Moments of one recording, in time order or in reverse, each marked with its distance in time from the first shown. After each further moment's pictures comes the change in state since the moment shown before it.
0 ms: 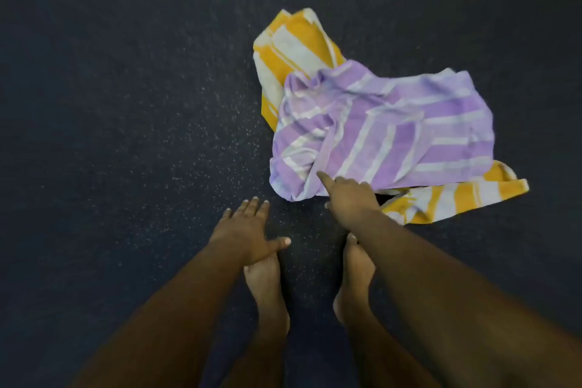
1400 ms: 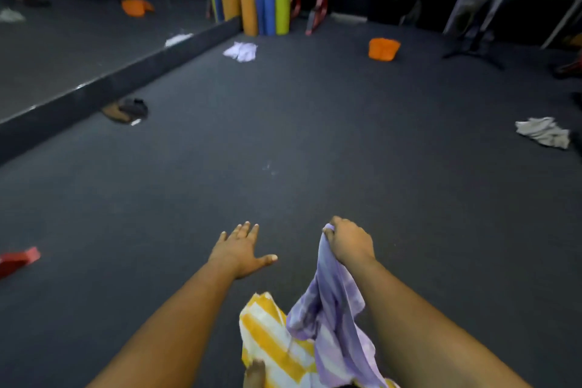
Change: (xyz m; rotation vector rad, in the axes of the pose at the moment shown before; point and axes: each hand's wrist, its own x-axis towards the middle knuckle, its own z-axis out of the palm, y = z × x) left_hand -0.524 0.213 -0.517 0.173 0.763 0.094; right_hand -0.429 0.103 -0.668 0.404 0.772 0.308
